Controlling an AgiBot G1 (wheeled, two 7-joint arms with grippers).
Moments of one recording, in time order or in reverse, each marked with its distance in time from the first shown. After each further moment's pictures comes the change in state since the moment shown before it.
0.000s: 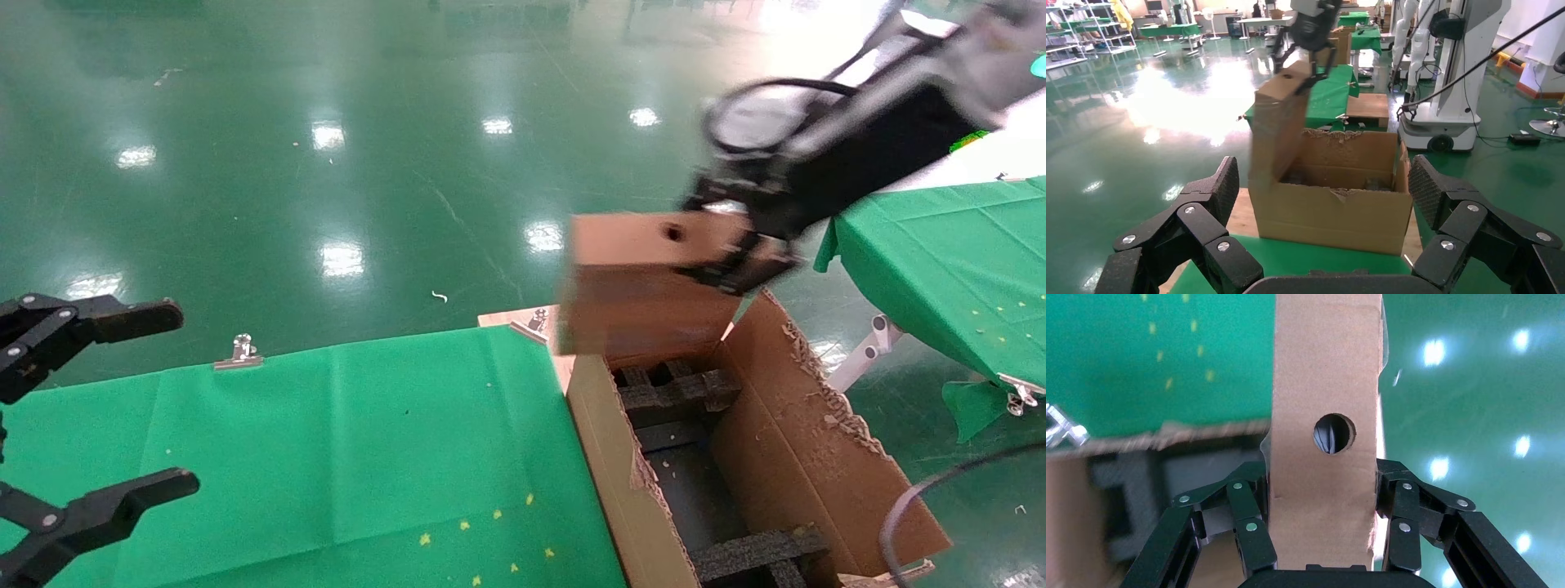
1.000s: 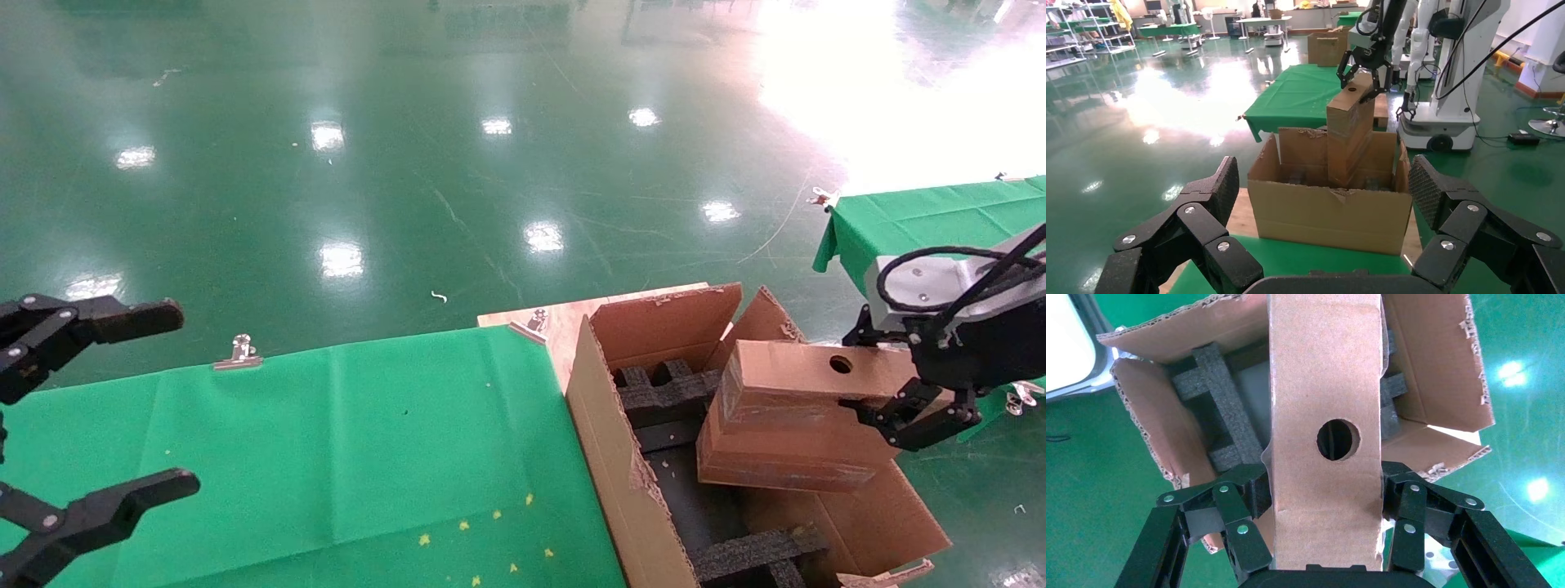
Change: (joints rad) left arm 0.000 0.000 0.000 0.000 0.000 0.000 0.000; right arm 0.157 0.364 -0.334 0.343 0.001 0.055 0.224
